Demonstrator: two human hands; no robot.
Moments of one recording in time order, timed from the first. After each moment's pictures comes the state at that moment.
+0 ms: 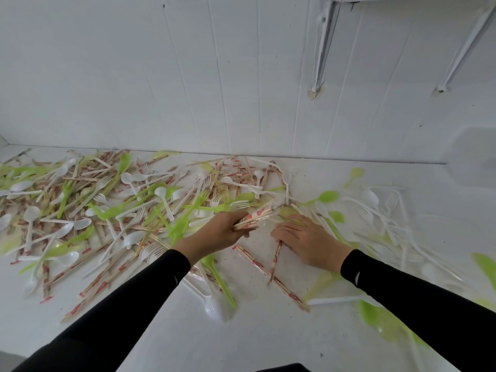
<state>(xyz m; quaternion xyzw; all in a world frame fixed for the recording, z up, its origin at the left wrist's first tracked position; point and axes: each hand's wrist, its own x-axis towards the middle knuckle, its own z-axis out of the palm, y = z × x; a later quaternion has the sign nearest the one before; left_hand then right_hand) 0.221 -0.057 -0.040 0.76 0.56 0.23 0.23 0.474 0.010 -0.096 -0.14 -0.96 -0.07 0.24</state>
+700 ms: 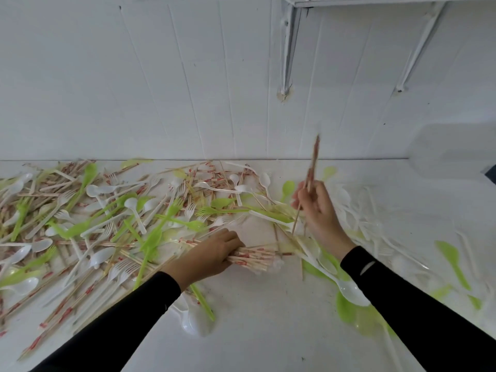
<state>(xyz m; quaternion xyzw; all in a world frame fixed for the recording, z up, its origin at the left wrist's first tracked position) 0.238 -0.054 -0.084 0.89 0.43 0.15 0.06 0.499 0.006 -0.028 -0.42 -0.59 0.46 0.51</state>
